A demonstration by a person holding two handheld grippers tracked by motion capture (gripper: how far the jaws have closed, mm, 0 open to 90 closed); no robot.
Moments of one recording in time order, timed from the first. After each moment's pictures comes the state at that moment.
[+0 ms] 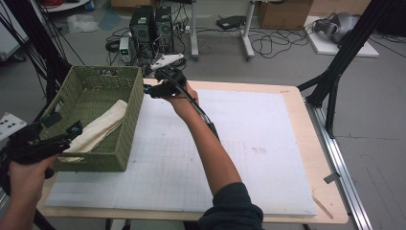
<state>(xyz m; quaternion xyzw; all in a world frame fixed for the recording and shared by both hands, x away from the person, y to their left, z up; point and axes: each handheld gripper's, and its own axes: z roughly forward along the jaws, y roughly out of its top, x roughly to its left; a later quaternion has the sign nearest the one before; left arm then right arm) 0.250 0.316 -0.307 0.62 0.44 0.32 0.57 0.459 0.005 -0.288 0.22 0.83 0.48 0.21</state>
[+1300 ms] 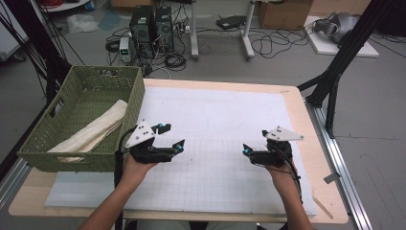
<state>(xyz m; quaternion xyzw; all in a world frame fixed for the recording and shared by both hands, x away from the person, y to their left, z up) 0.304 0.119 -0.385 0.73 0.28 0.19 0.60 0.306 -0.277 -0.395 0.39 0.77 0.44 0.25</state>
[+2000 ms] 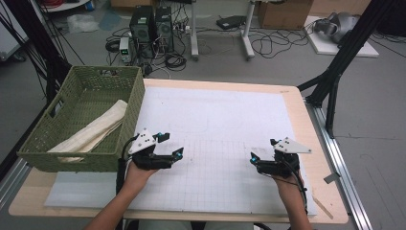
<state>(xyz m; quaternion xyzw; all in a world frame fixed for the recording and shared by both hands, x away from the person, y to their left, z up) 0.304 0.126 -0.420 0.73 0.31 0.18 0.59 0.286 -0.293 -0.410 0.40 0.76 0.42 0.28</state>
